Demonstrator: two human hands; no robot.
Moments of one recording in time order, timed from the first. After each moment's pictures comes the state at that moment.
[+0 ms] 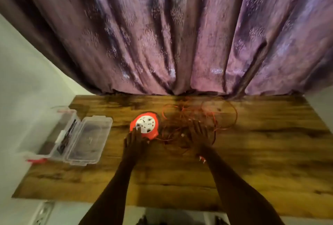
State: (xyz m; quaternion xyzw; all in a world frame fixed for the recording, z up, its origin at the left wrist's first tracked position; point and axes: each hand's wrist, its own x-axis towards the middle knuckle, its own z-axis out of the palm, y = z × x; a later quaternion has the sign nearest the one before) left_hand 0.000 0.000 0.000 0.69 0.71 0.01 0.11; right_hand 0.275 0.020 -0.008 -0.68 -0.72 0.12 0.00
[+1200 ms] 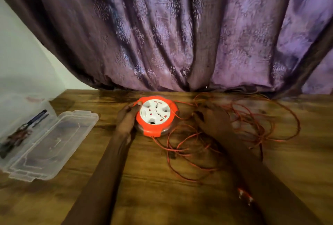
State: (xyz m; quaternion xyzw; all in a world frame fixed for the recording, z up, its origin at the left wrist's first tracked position) left_hand -0.009 0.163 -0.098 0.36 0.52 0.63 0.46; right_hand 0.275 0.184 -0.122 -0.57 -0.78 -0.03 0.26
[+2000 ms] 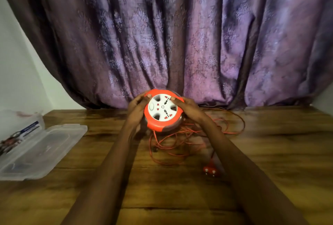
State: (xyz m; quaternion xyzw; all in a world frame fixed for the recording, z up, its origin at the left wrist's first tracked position) left_hand 0.073 0.126 -0.032 0.45 0.36 0.65 0.50; right_hand 0.273 0.134 -0.039 -0.43 -0.61 0.44 0.50
